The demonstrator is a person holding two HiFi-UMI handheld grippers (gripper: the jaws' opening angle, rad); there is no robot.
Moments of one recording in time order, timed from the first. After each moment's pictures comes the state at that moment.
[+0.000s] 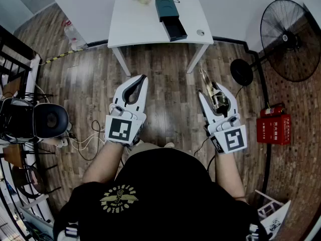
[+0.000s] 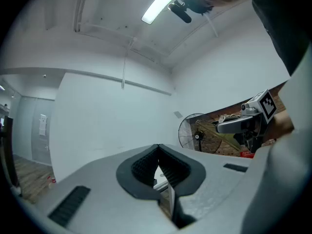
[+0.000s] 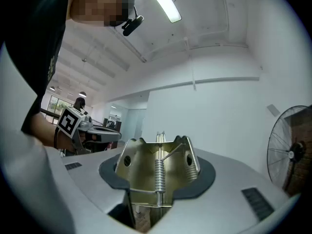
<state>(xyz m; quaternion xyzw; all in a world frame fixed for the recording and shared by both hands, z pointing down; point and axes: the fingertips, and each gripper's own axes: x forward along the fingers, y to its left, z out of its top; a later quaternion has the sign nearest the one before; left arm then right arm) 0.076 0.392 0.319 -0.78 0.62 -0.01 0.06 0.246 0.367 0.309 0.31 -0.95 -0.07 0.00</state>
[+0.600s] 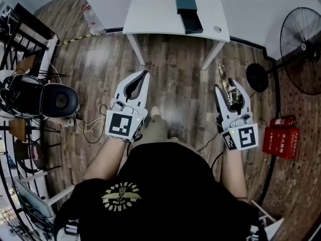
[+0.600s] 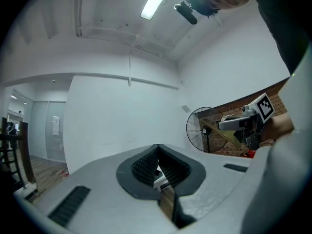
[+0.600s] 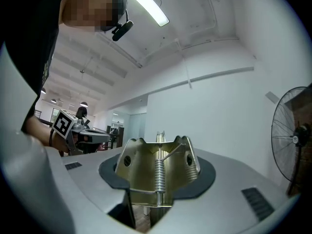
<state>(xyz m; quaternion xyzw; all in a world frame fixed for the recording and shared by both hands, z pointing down) 0.095 0.411 0.338 -0.75 0.66 -0.04 0.03 0.300 0.344 0.324 0.30 -0.95 -0.03 -0.02</state>
